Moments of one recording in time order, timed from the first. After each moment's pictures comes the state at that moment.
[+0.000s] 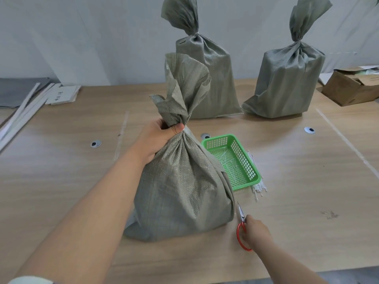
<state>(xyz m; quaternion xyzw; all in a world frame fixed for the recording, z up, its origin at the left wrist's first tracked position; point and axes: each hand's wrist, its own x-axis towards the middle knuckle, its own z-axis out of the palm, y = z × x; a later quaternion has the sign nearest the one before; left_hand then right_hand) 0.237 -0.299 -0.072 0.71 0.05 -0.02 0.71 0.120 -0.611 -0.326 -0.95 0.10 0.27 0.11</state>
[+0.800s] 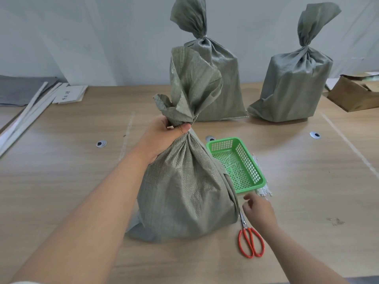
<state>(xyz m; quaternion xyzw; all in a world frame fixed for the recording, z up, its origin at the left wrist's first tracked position) 0.230 -0.288 -0.059 0.76 -0.01 0.01 0.65 0.161 -0.594 -0.271 -0.96 0.10 0.08 0.24</state>
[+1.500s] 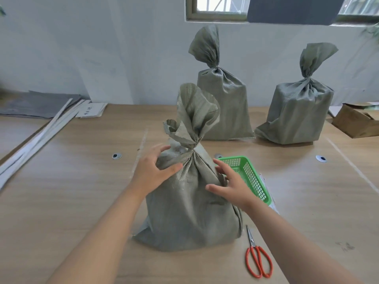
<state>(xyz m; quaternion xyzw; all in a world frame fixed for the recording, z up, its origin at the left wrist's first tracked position) 0.163 -0.223 -0.091 0.89 0.01 0.11 0.45 0.193 -0.489 -0.131 -0.84 -0.14 0.12 0.52</state>
